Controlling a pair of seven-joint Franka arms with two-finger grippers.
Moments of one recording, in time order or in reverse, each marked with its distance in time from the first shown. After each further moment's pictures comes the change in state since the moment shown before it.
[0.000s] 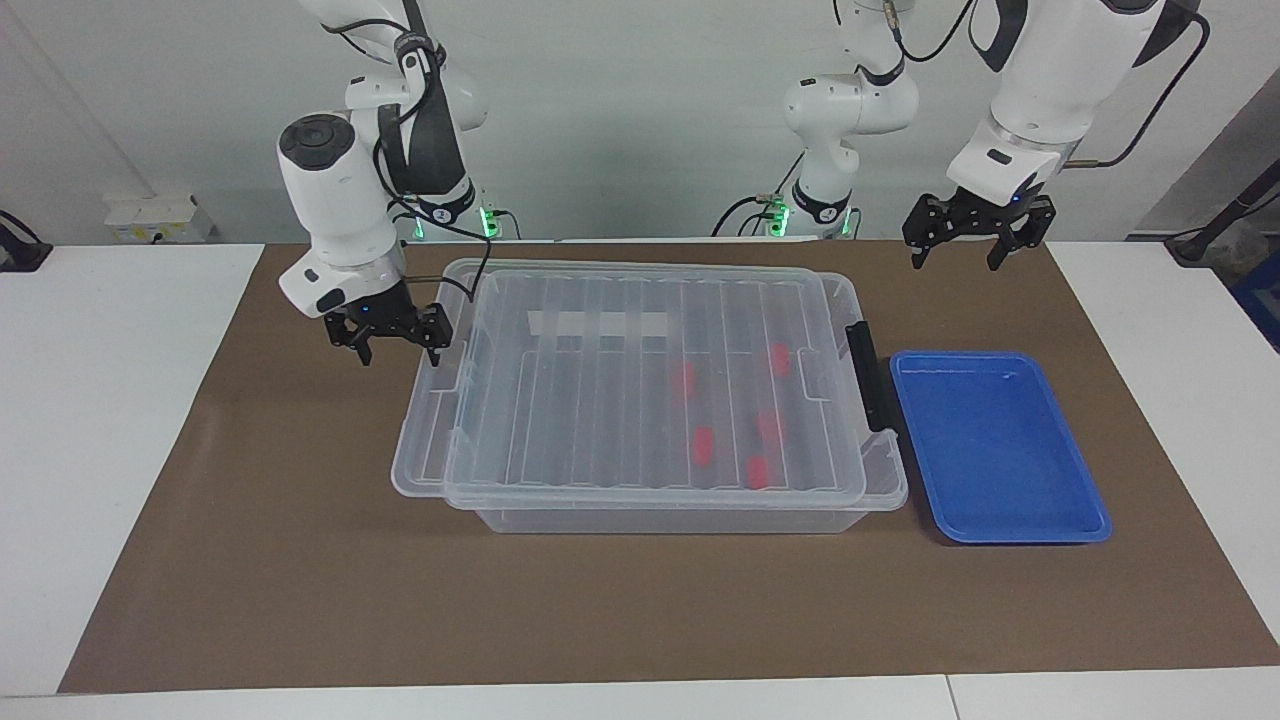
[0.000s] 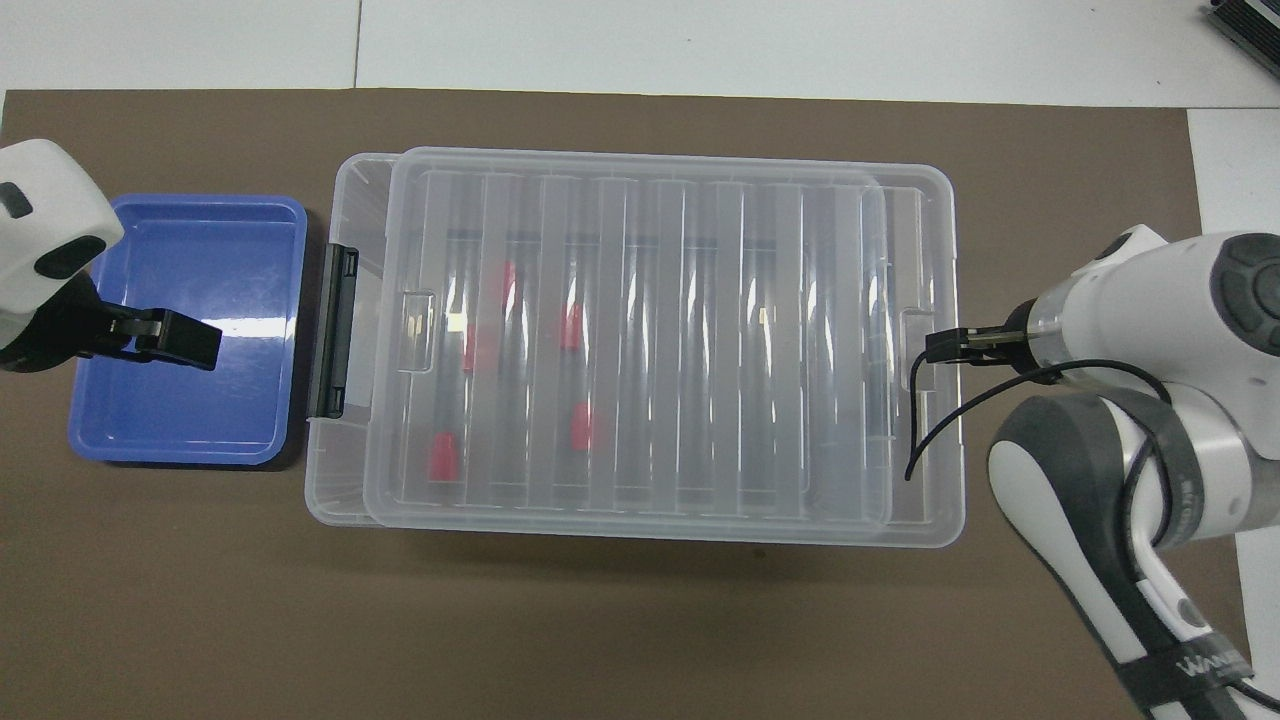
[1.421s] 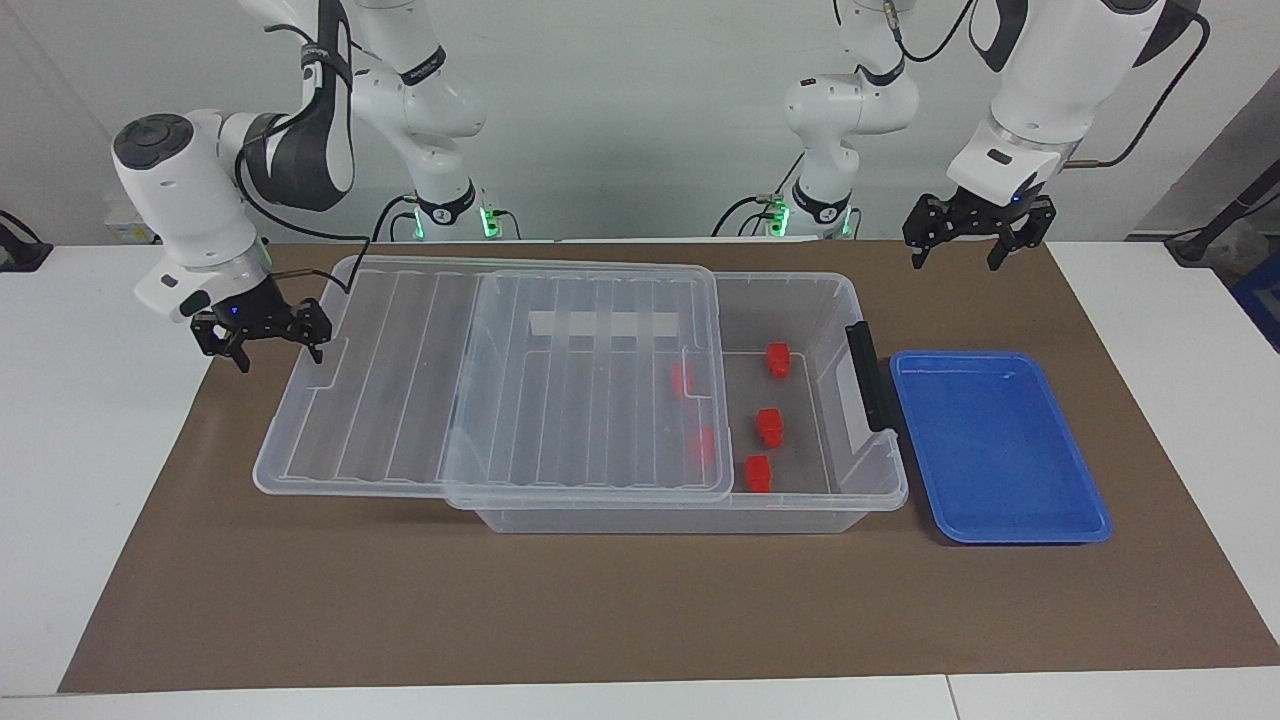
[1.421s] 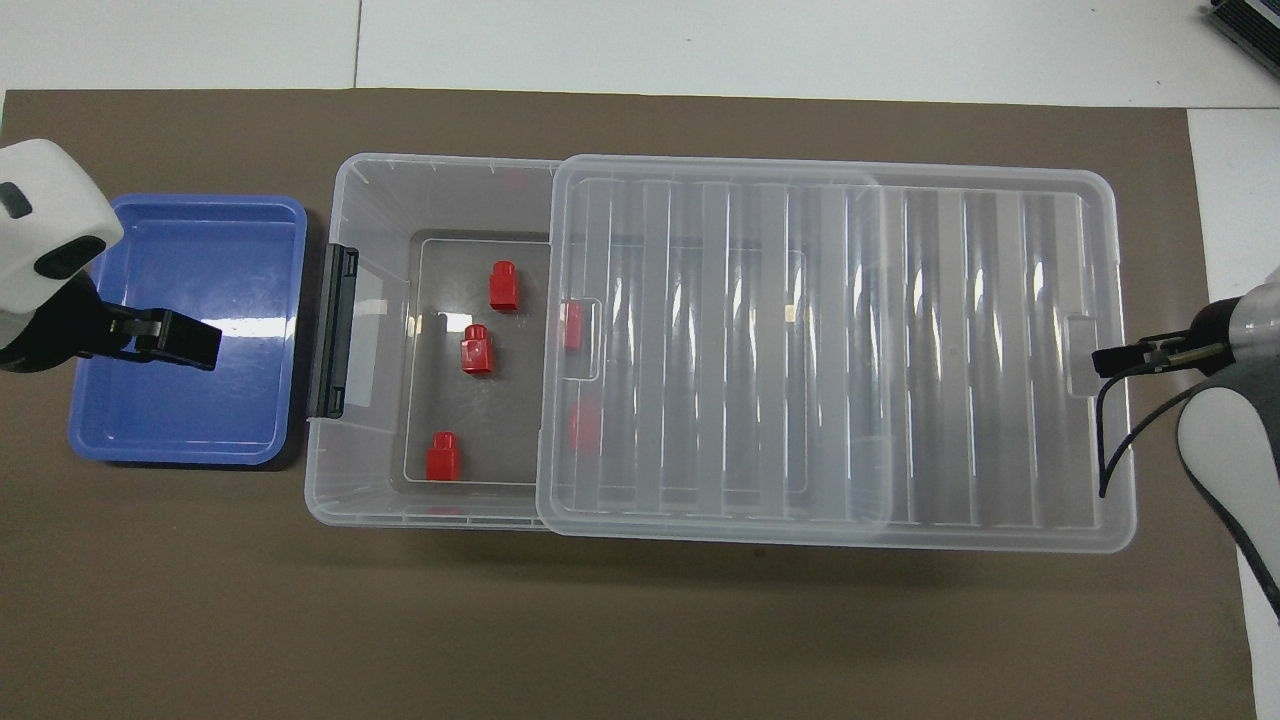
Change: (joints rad) left arm 0.000 0.000 0.000 0.000 0.000 0.000 0.000; right arm -0.259 0.001 -0.004 -0.002 -0.003 0.028 -0.411
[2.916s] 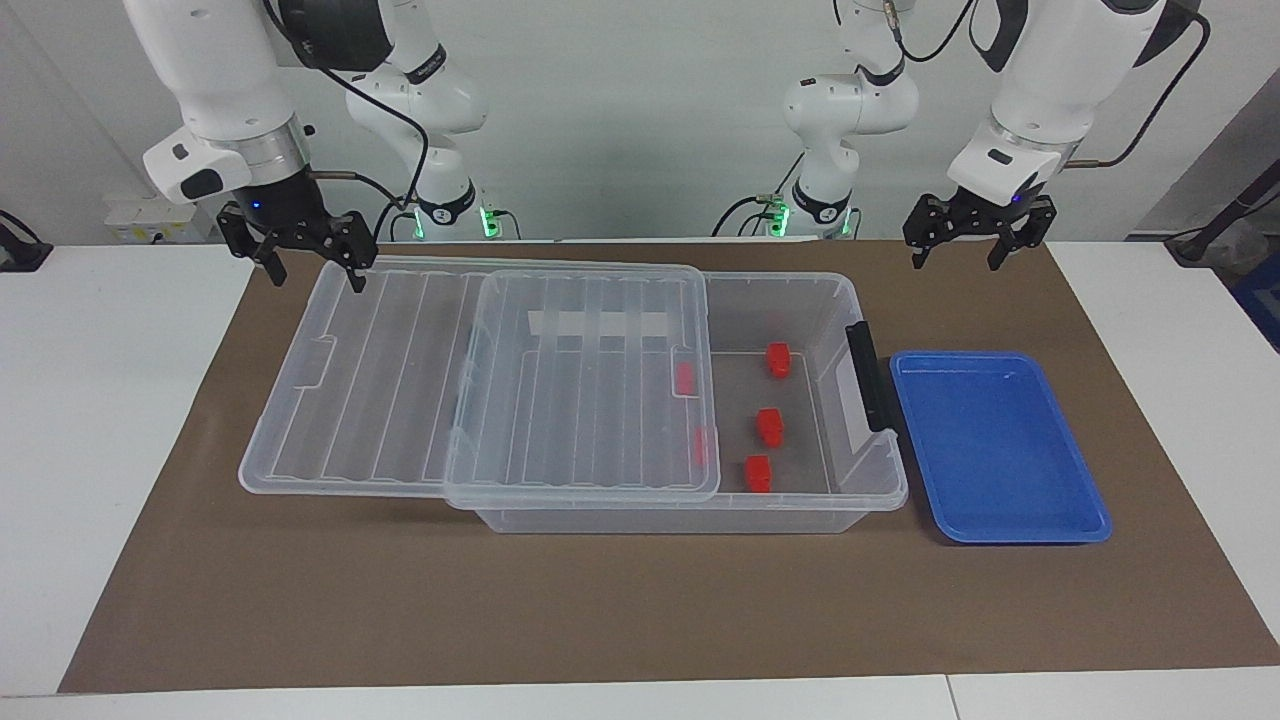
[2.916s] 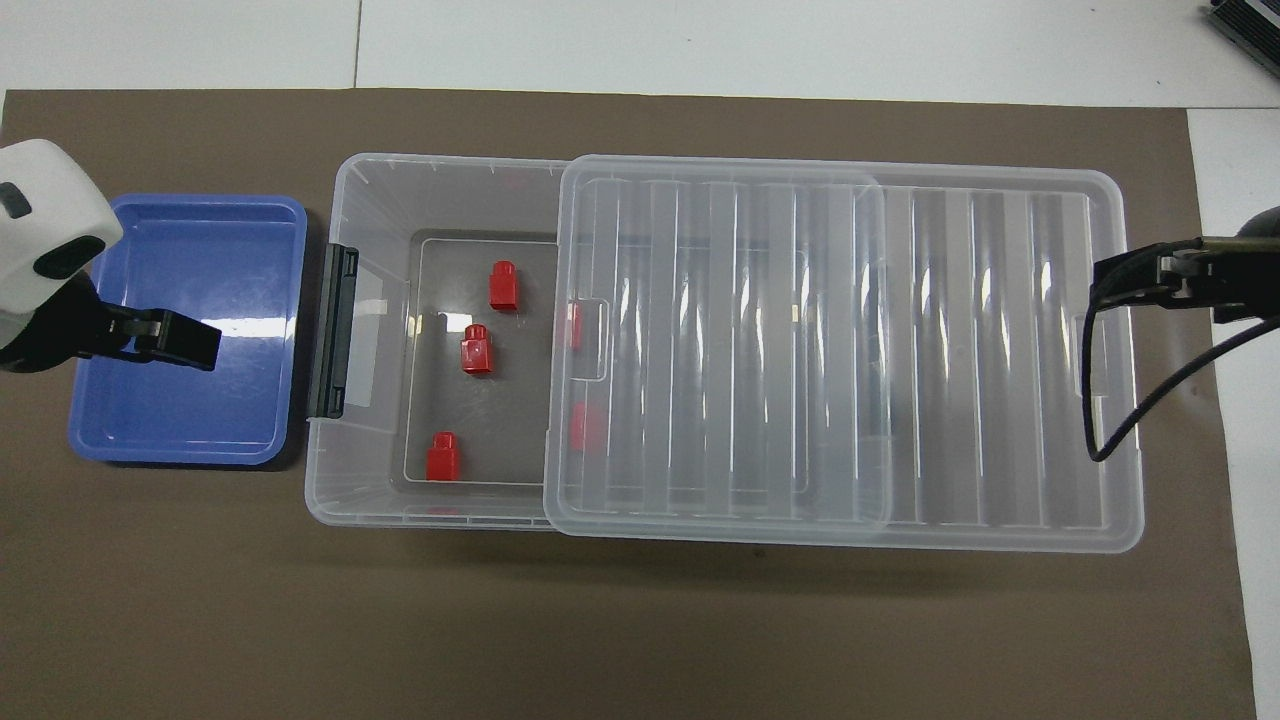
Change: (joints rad) left arm 0.000 0.000 0.000 0.000 0.000 -0.001 0.000; right arm 0.219 0.049 0.014 0.553 0.005 -0.554 0.486
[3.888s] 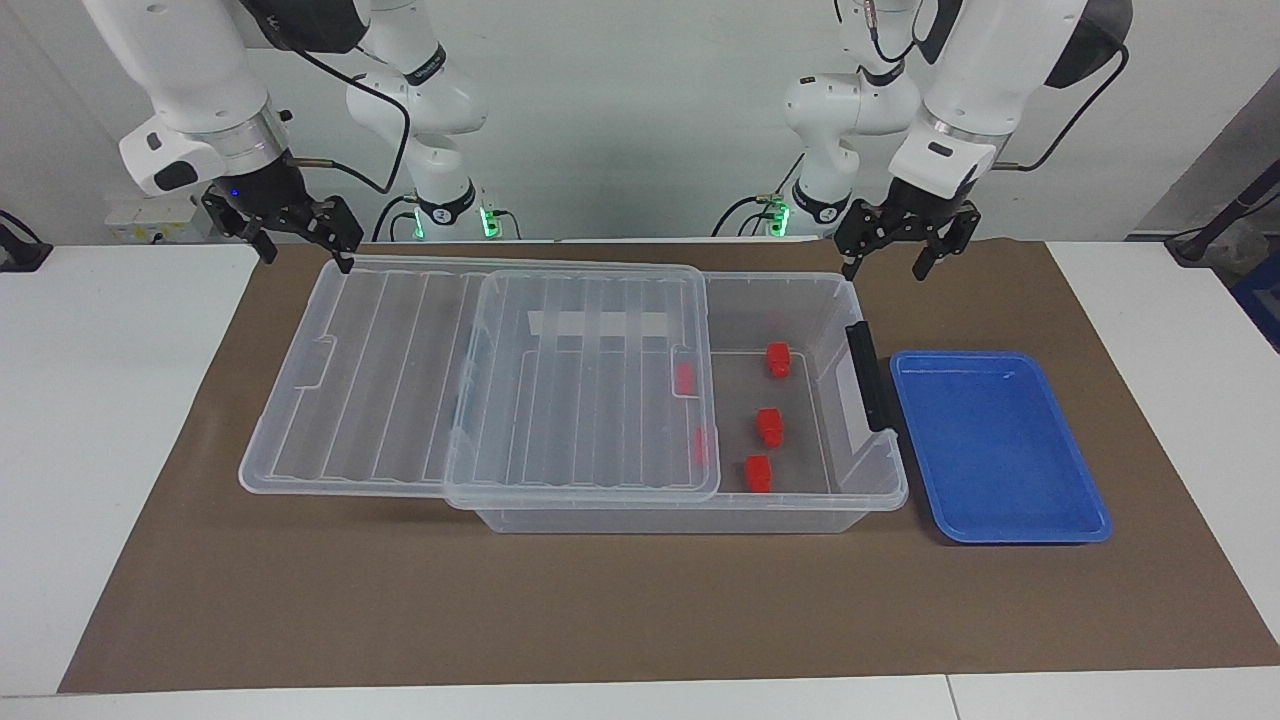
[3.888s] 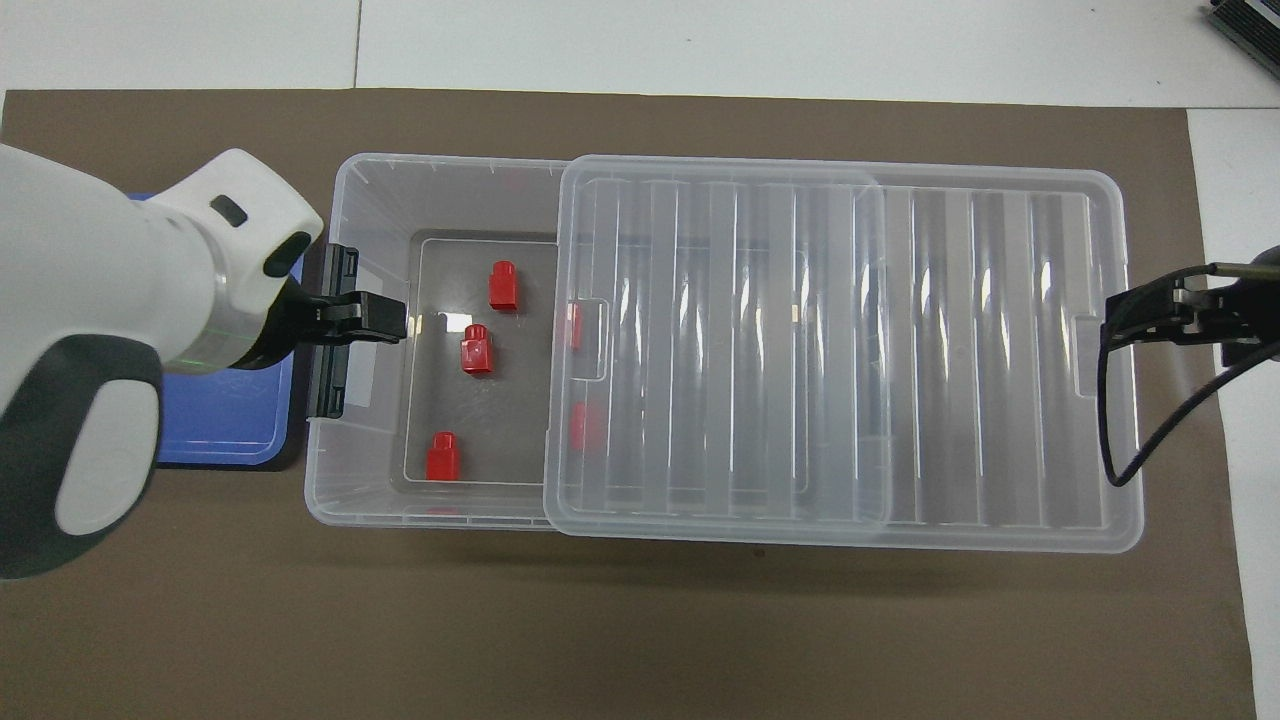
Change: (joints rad) left arm -0.135 0.008 -0.051 -0.162 -0.122 0.304 -0.323; right arm -0.025 -0.030 -0.007 -0.059 0.021 -0.064 0.005
